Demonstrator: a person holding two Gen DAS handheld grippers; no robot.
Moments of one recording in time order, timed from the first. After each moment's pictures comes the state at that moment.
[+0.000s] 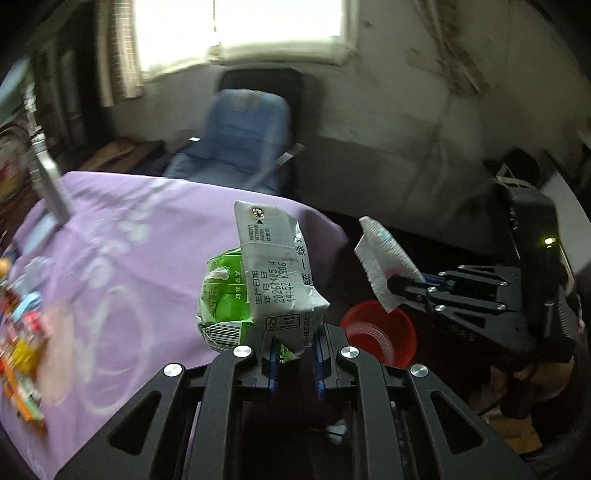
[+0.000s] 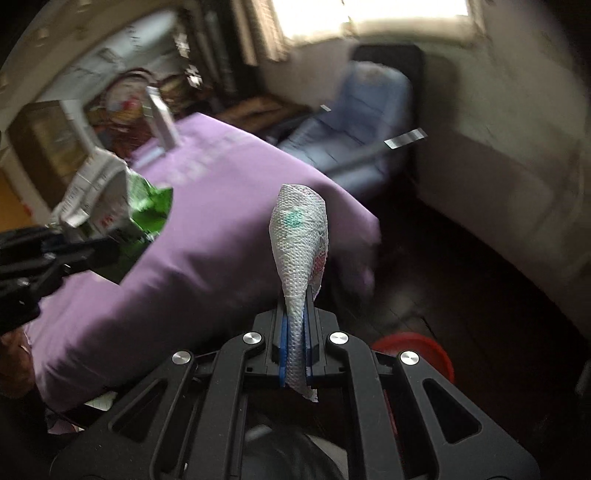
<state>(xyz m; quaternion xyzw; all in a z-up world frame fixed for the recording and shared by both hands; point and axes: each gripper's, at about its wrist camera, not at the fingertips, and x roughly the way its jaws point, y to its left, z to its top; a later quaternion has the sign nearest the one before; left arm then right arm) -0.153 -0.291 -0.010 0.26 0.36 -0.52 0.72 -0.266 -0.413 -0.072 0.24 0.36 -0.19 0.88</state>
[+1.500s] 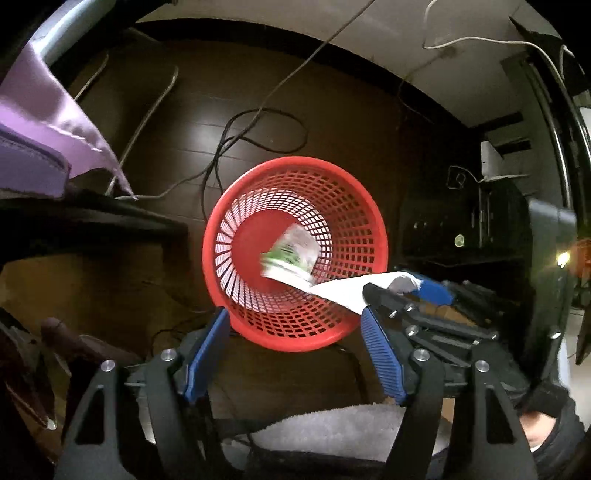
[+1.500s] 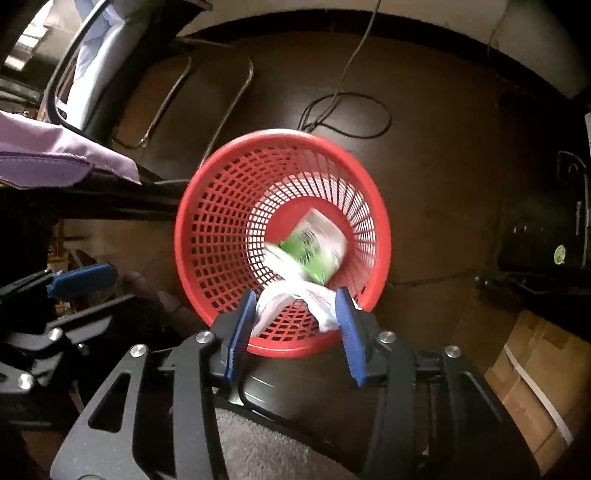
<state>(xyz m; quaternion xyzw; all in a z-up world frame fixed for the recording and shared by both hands) -0.198 -0.491 -0.323 0.38 0.62 -0.51 0.47 -0.358 -0.525 -0.362 0.50 0.50 -0.32 0.62</state>
